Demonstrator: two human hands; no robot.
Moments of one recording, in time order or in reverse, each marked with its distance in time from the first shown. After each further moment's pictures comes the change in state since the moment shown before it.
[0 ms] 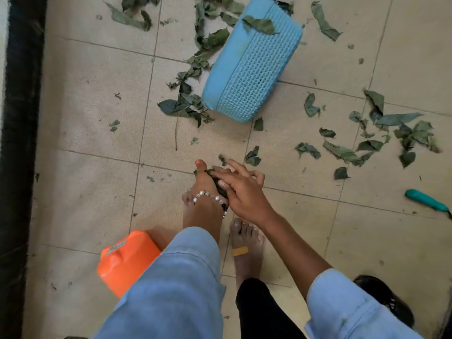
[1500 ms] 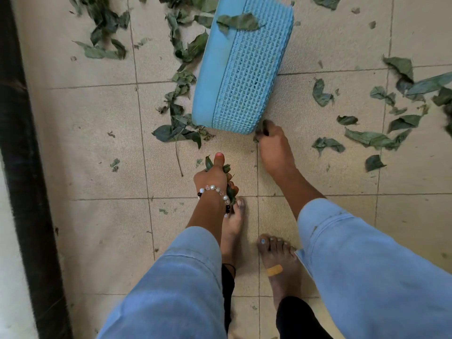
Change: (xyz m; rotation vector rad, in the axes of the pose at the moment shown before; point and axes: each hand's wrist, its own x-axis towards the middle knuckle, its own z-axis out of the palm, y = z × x) left_hand -0.008 0.065 0.068 0.458 0.118 0.257; right_hand 0.122 0.119 -0.005 -0.306 0.291 0.386
